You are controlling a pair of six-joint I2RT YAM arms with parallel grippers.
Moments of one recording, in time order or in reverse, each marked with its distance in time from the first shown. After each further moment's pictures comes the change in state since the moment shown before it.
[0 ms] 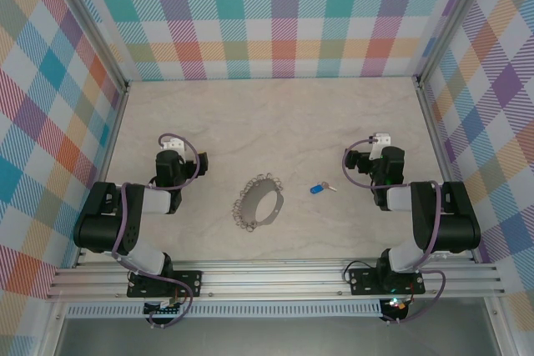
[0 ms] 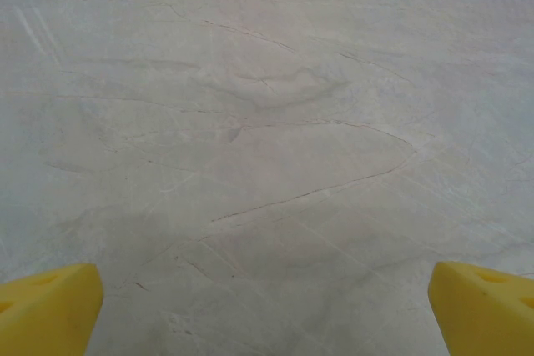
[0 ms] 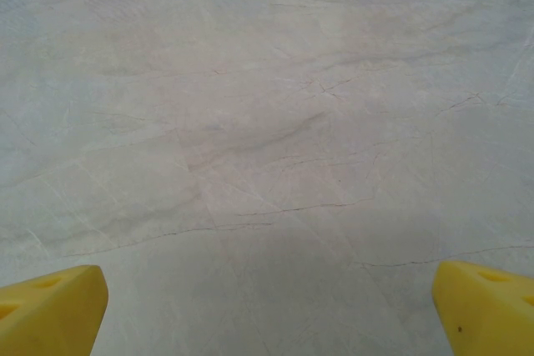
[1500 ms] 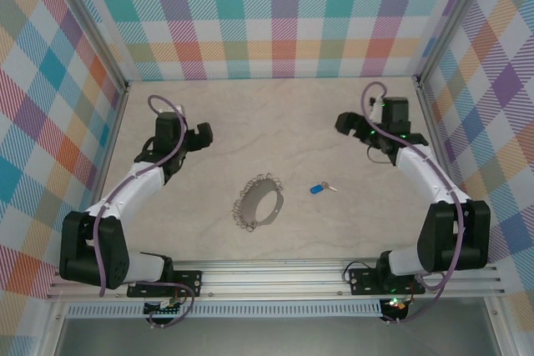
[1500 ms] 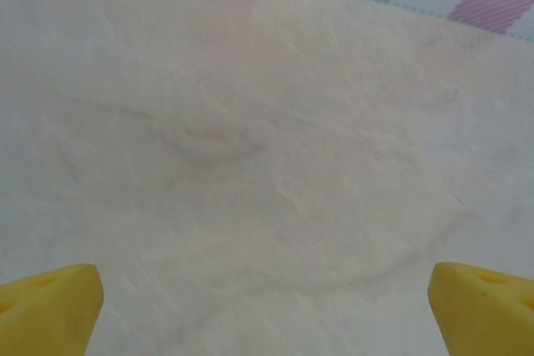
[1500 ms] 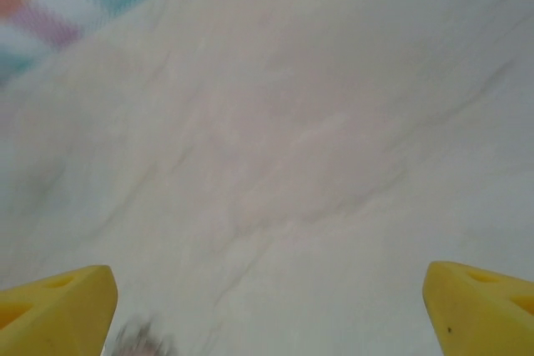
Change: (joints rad) left arm -0.130 -0.227 0.484 -0.901 -0.049 -0.290; right arm 0.117 -0.135 0.621 -1.087 -0.241 0.374
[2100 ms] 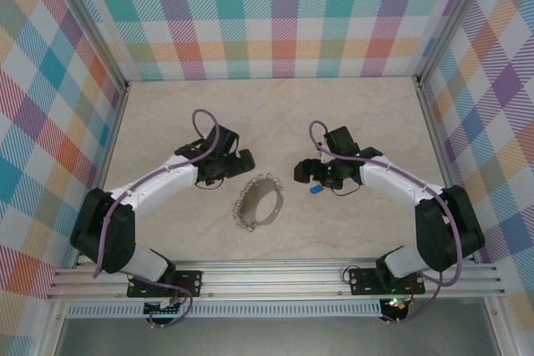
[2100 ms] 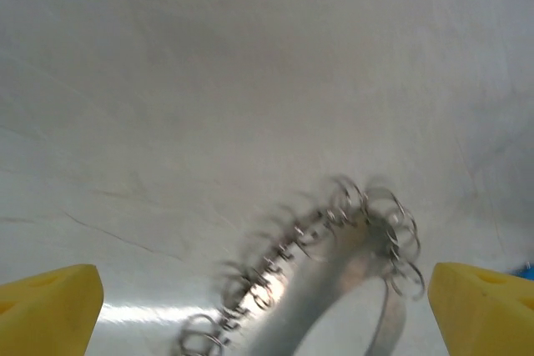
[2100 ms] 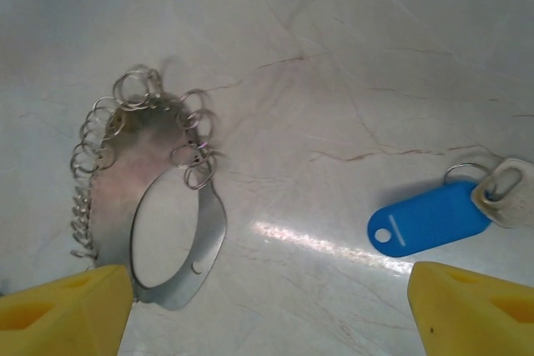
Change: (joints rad) left arm -0.368 0.148 0.123 -0.365 0.098 -0.429; right arm 0.349 0.054 -0.117 -0.157 0.009 0.115
